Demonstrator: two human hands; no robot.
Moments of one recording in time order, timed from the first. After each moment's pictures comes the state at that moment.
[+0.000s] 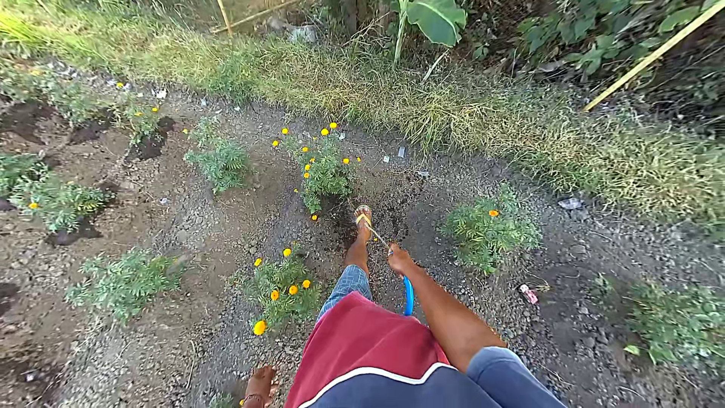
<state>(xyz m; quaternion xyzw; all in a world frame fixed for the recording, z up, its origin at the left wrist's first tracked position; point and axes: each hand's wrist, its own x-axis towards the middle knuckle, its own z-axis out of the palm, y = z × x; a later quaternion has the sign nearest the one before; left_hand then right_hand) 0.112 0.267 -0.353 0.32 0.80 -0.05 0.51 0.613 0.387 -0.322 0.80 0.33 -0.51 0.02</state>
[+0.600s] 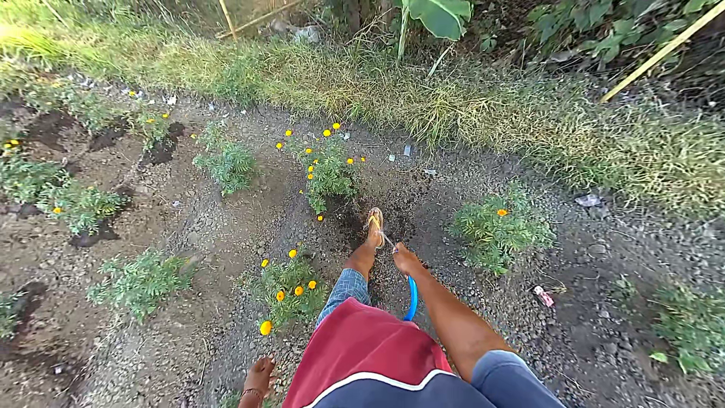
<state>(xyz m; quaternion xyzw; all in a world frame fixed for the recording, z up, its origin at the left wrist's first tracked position) 0.110 0.287 -0.338 0.31 0.81 -0.01 0.50 0.623 0.387 -0.326 0.80 0.33 -0.51 -0.03</state>
